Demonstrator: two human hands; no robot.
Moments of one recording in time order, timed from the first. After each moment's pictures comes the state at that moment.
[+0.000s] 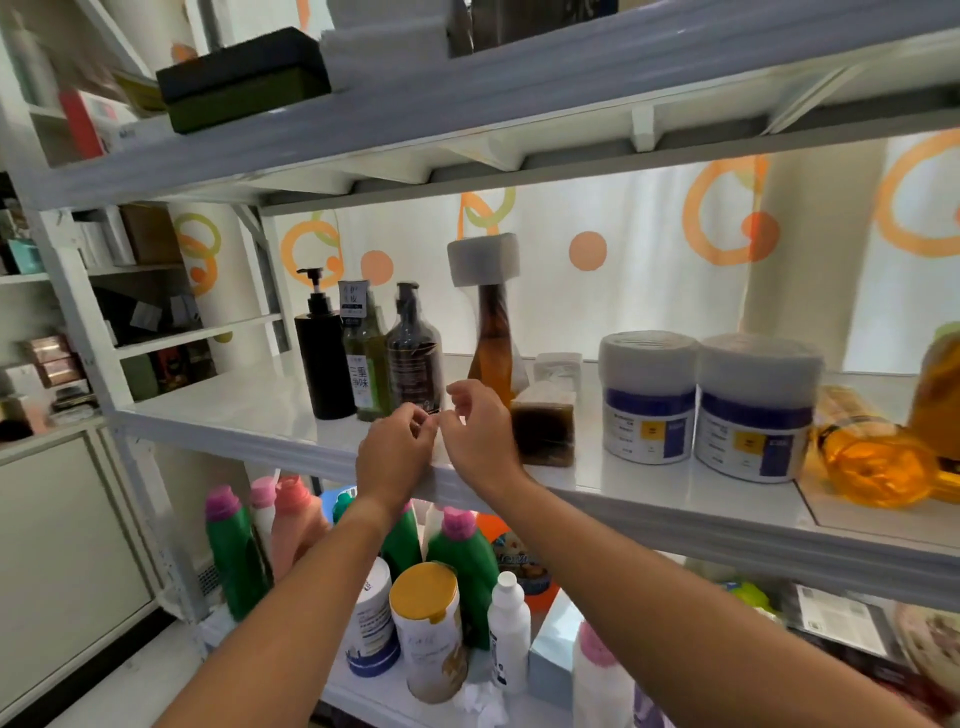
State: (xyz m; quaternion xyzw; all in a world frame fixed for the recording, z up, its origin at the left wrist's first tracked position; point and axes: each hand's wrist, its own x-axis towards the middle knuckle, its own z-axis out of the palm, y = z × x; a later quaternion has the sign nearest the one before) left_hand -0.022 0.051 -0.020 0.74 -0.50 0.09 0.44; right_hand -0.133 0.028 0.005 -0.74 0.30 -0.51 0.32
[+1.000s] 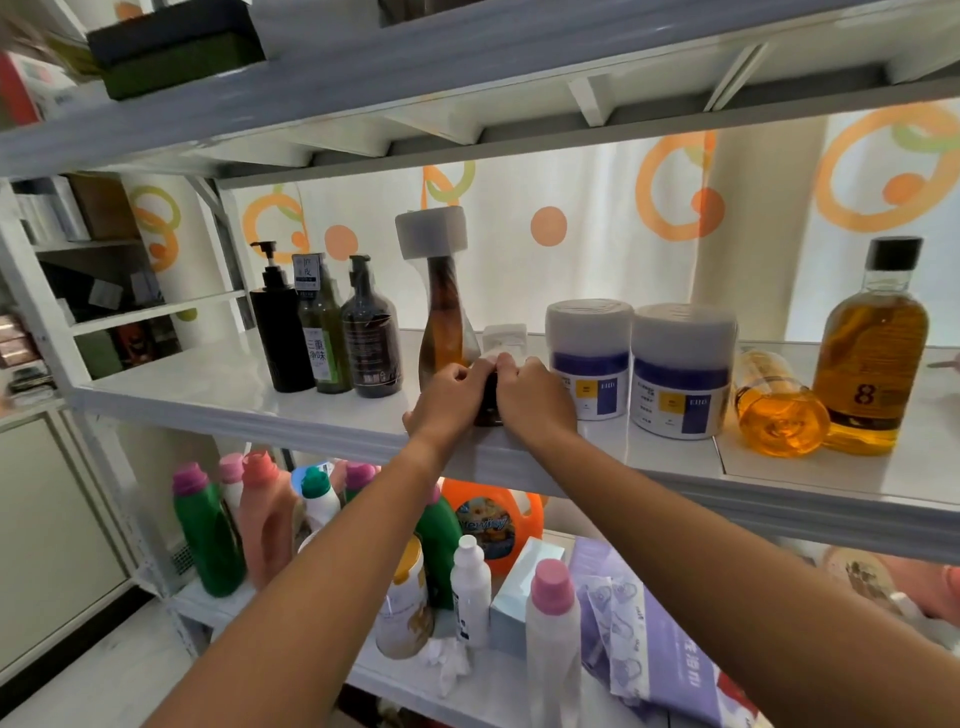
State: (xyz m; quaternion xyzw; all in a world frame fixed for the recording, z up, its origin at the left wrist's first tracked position) left_hand -0.133 0.028 0.013 0.73 -0.46 -0.14 0.47; right_hand -0.228 -0.002 0.015 -0.72 0.51 -0.41 0.24
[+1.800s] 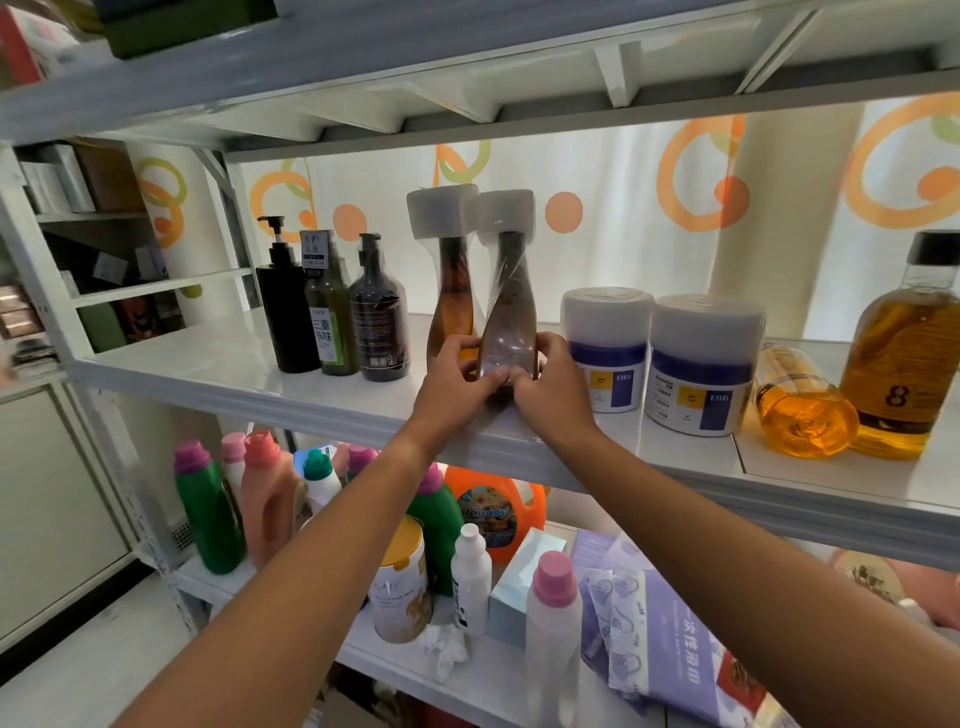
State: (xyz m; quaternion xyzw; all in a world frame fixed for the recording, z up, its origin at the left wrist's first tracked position) left_hand -0.113 0.028 -0.002 0.60 -0.56 -0.15 0.55; right_hand -0.237 -0.005 0.003 -0.71 0.38 -0.50 0.30
